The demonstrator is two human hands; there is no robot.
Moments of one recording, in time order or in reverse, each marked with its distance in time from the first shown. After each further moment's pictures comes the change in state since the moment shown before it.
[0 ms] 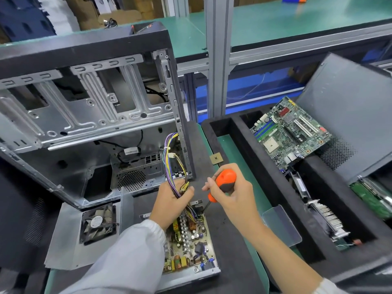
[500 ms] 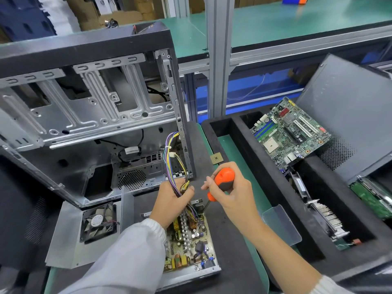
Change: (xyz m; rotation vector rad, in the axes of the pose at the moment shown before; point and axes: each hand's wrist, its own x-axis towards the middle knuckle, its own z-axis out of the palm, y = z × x) left_hand 0.000 0.003 0.000 0.018 0.003 -0.023; right_hand 0.000 0.001 0.002 -0.030 -0.021 -0.023
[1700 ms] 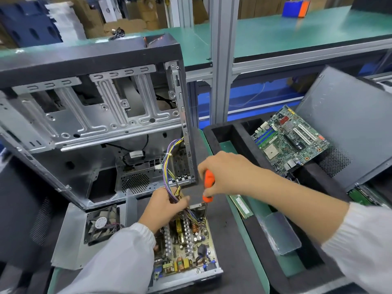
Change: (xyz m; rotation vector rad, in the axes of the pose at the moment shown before) left_hand -0.004 -0.010 -0.031 0.122 -0.143 -0.121; right_hand 0.071 -0.080 -0.002 -1.177 -0.731 -0.042
